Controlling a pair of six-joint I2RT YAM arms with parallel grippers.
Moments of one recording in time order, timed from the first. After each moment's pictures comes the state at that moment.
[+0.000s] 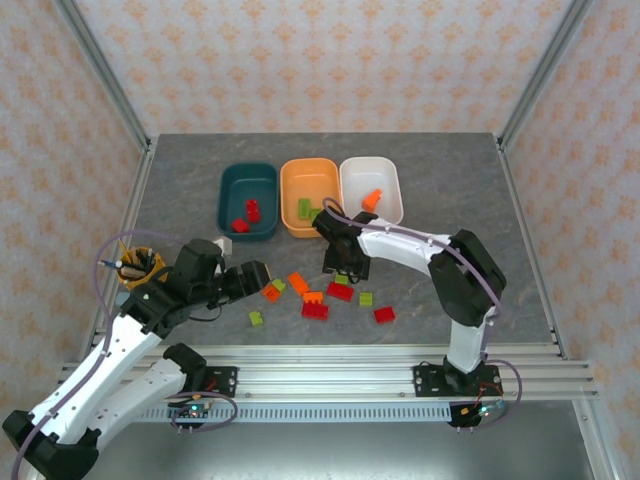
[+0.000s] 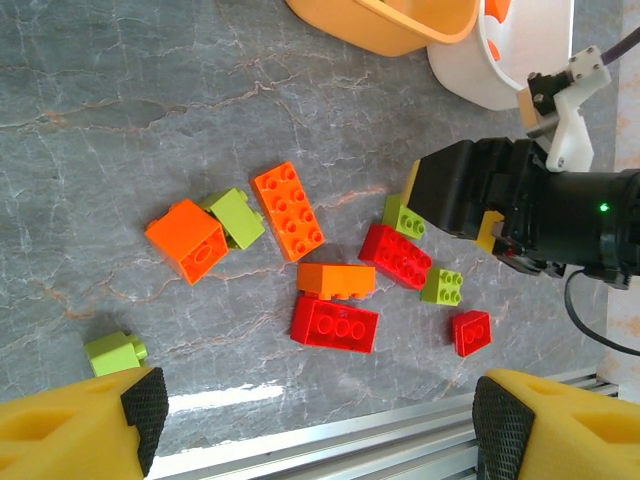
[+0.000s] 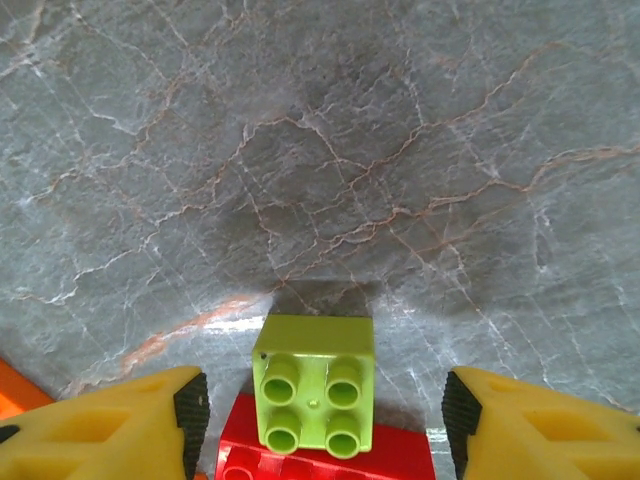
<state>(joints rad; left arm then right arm) -0.49 0.71 0.75 -0.86 0.15 -0.89 0.78 1.86 1.29 -0.85 0.04 0.94</state>
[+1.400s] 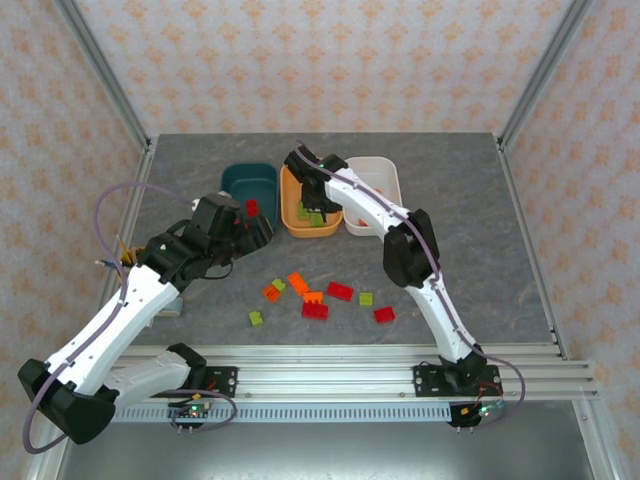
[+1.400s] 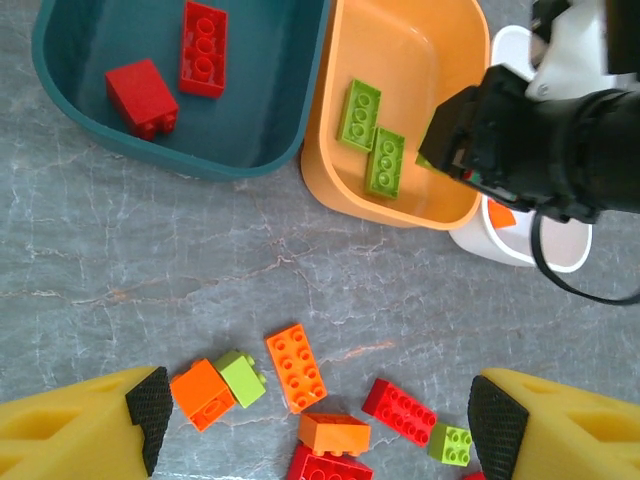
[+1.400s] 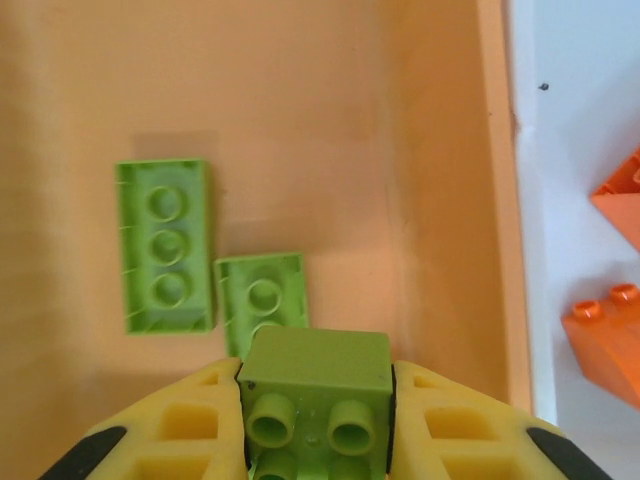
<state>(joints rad) -0.49 1.04 1.10 -0.89 -0.13 -0.88 0.69 2.43 2.31 -1.17 0.27 0.67</state>
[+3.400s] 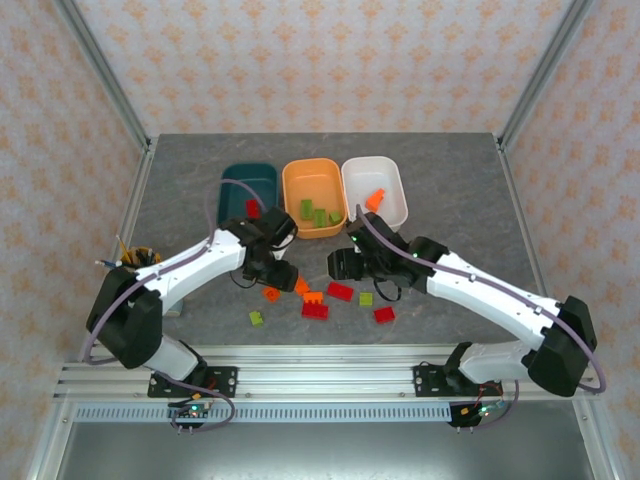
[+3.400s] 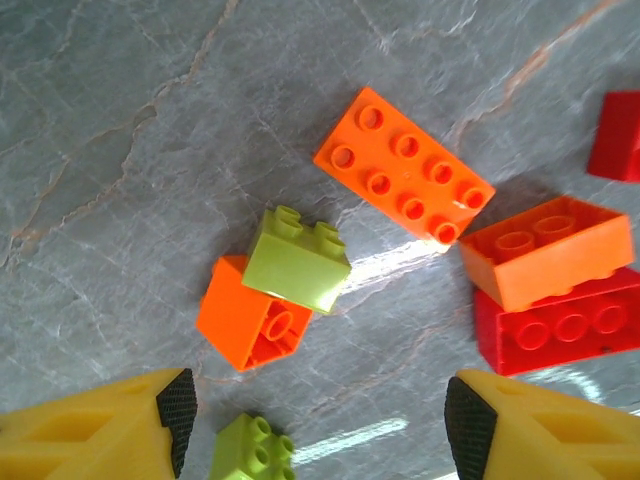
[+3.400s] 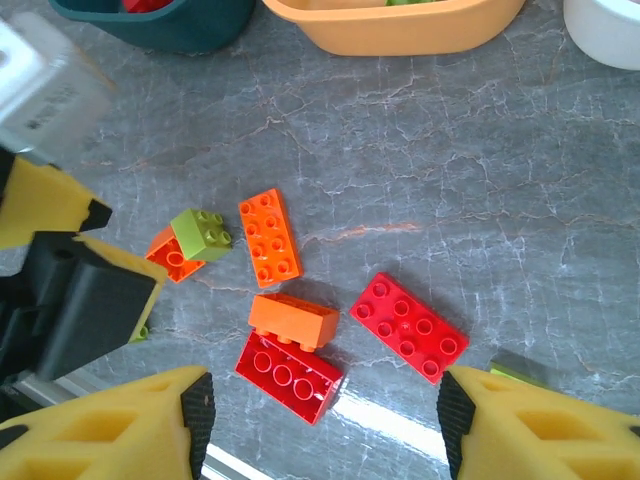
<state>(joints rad) -0.58 1.51 1.07 -0.98 0.05 -0.31 0.87 1.25 1.03 -0.69 0.01 0.65</state>
